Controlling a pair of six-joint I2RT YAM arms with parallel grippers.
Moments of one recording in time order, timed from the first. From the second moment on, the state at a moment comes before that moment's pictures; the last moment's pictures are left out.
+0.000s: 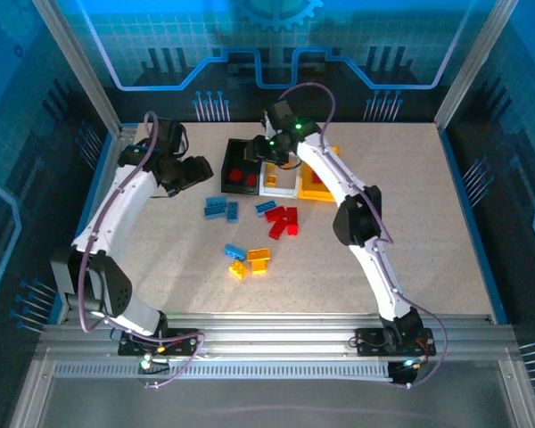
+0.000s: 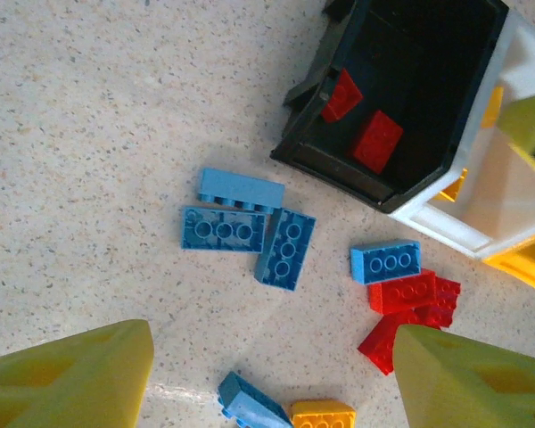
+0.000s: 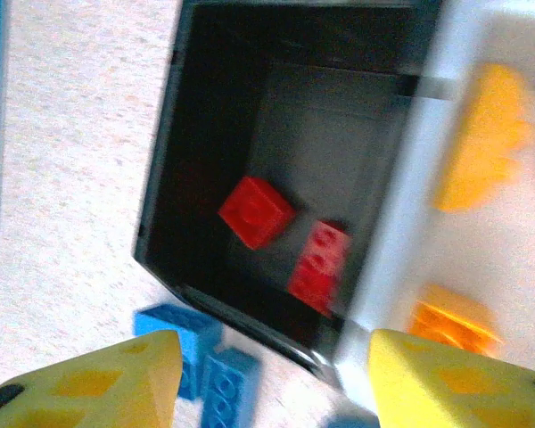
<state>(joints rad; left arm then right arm) -0.13 1.52 1.48 -0.99 0.10 -0.61 0.50 2.51 2.60 -1.07 -0.26 0.54</state>
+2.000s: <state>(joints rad) -0.13 1.29 1.19 -1.08 0.15 -0.61 0.31 2.63 2.50 -1.27 0.10 0.34</state>
